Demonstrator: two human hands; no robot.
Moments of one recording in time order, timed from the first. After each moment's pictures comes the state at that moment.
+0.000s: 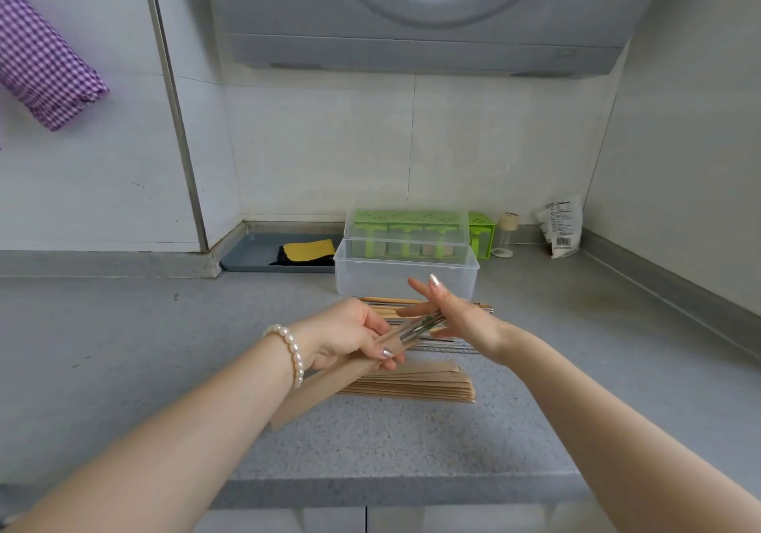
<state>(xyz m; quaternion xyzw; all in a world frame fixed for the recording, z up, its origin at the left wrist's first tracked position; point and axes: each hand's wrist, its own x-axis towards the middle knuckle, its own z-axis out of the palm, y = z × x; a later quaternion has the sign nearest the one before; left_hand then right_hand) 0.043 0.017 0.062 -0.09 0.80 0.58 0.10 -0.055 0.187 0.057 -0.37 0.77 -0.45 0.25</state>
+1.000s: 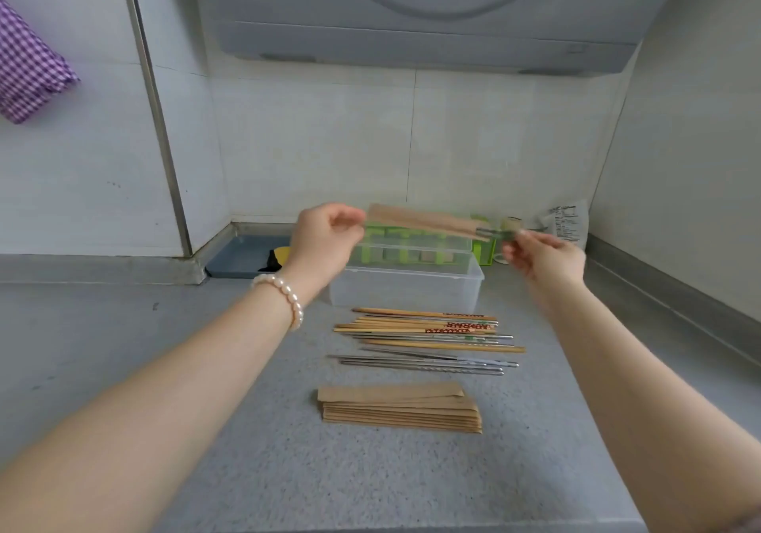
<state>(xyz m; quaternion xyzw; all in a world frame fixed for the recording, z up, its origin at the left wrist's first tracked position) -0.010 -0.013 0.117 -0.11 0.81 0.46 -0.35 -0.153 0.210 0.095 -0.05 0.57 -0.82 -0.03</state>
